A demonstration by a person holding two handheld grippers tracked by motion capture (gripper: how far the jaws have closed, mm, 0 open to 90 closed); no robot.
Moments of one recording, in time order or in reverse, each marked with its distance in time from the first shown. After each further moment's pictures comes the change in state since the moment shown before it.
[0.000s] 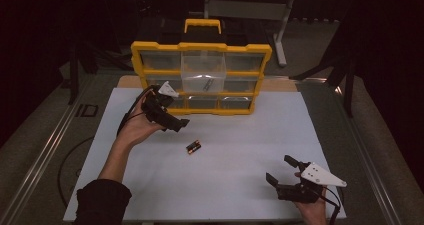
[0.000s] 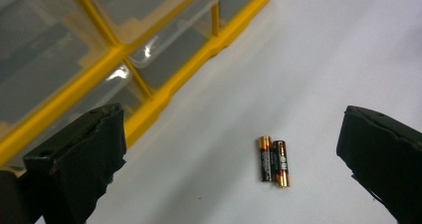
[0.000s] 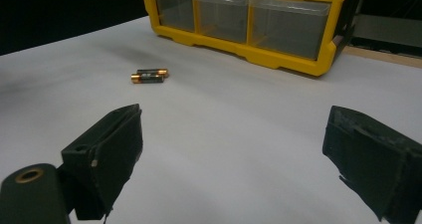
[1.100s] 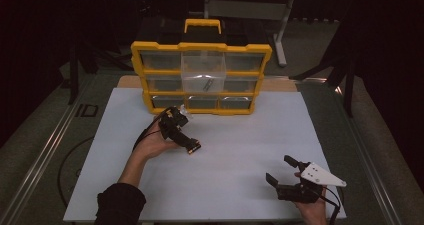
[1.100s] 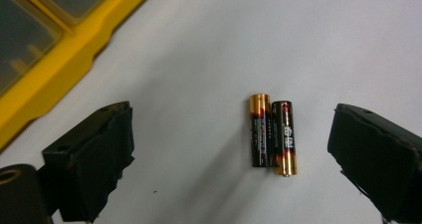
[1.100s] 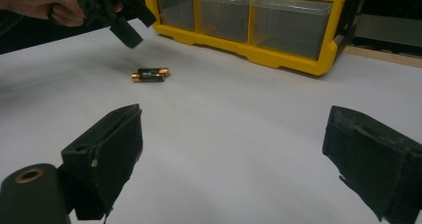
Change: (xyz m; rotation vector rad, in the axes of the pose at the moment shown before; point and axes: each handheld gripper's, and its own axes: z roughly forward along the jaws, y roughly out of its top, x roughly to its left) left arm -0.022 -0.035 0.082 0.185 -0.032 0.006; right arm 0.000 0.000 0.000 0.003 0.001 -0.003
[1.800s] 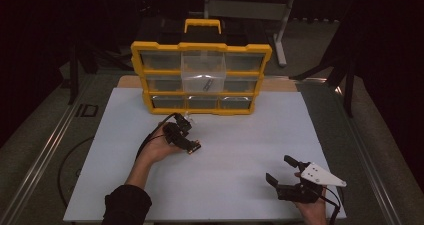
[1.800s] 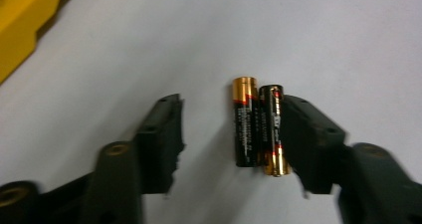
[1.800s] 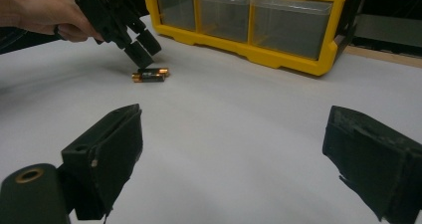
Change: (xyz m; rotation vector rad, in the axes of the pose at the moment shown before) left arm -0.005 -0.006 0.021 0.046 -0.071 0.008; right arm 0.000 0.000 0.000 0.001 0.000 -0.002
